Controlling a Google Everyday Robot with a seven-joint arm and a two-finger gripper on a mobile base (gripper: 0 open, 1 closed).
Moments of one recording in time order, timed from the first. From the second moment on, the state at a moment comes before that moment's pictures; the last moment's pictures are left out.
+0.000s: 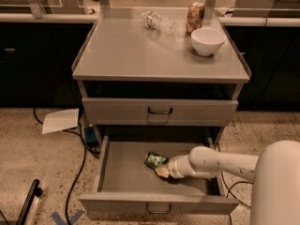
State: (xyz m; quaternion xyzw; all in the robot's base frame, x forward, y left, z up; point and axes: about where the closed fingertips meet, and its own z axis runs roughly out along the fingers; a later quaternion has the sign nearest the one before) arm 0.576 -0.055 0.349 -0.34 0.87 0.26 0.25
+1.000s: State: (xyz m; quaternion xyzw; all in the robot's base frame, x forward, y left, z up) arm 0.582 -0.061 0.385 -0.36 0.84 0.28 0.28
